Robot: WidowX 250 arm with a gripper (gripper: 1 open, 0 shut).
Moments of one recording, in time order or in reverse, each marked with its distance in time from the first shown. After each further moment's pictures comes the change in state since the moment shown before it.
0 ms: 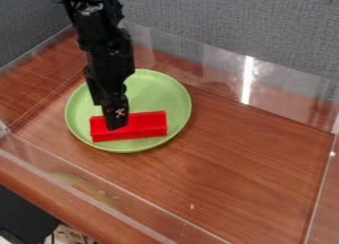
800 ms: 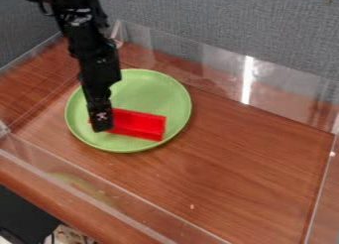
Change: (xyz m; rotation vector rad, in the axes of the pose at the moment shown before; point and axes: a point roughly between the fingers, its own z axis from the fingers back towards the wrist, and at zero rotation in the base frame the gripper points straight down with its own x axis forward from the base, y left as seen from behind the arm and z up) arm -0.014 0.035 -0.023 -0.011 0.007 -0.124
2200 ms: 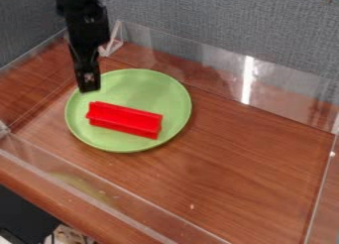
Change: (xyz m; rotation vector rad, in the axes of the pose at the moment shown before) arm 0.000 0.032 0.057 0.143 0.007 0.023
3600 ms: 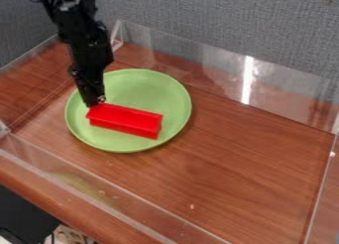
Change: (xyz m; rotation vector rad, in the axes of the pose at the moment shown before) arm 0.002 -0.026 -0.040 -0.097 -0.041 0.166
